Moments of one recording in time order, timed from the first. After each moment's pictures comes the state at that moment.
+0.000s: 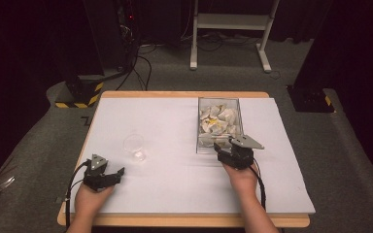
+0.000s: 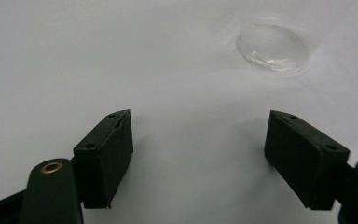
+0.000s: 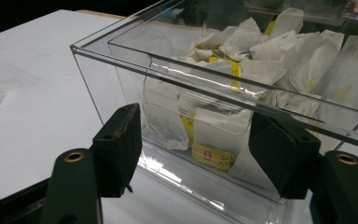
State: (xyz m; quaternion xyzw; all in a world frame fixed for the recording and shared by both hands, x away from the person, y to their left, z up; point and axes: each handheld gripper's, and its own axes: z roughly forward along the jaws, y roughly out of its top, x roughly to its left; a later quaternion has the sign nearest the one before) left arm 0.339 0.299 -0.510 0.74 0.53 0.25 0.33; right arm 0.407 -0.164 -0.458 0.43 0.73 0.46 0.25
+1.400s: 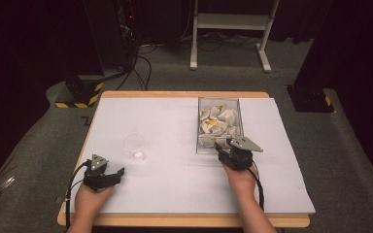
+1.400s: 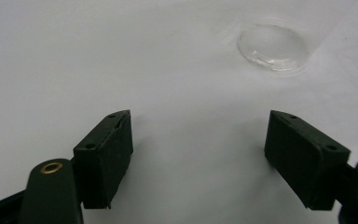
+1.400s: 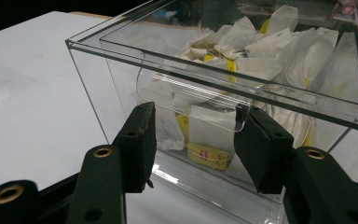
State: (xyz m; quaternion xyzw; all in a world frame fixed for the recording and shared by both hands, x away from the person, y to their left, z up) left arm 0.339 0.298 -0.510 0.74 0.53 0.25 0.33; right arm 0.403 -0.161 -0.463 0.44 0.72 0.46 0.26
